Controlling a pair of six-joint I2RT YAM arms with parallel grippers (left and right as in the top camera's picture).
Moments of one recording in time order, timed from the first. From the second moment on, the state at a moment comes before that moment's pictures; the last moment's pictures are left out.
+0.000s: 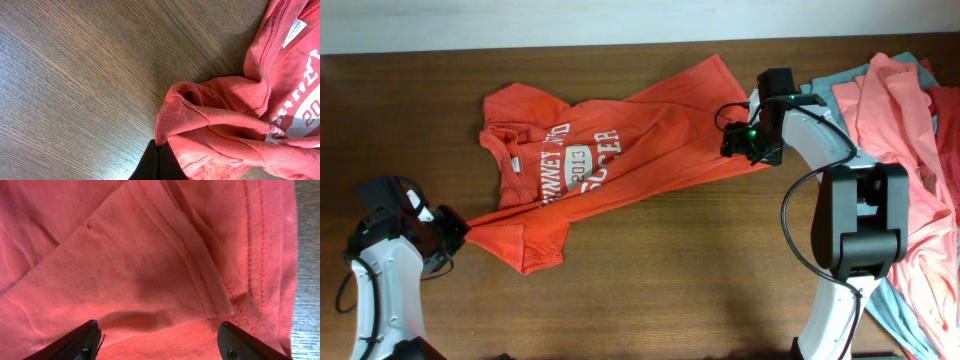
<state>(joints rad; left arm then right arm) 0.49 1.40 0.91 -0.77 0.16 -0.33 0.04 2.13 1.56 -0.77 -0.20 0.21</state>
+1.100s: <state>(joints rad) 0.49 1.40 0.91 -0.77 0.16 -0.33 0.04 2.13 1.52 -0.70 -0.15 0.33</state>
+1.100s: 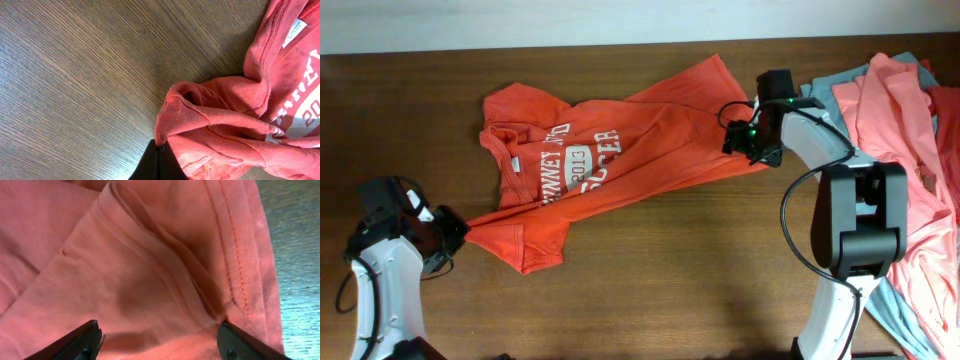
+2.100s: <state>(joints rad) 0.49 1.40 0.91 -0.77 0.16 -0.33 0.04 2.13 1.51 -0.59 -0.18 0.34</state>
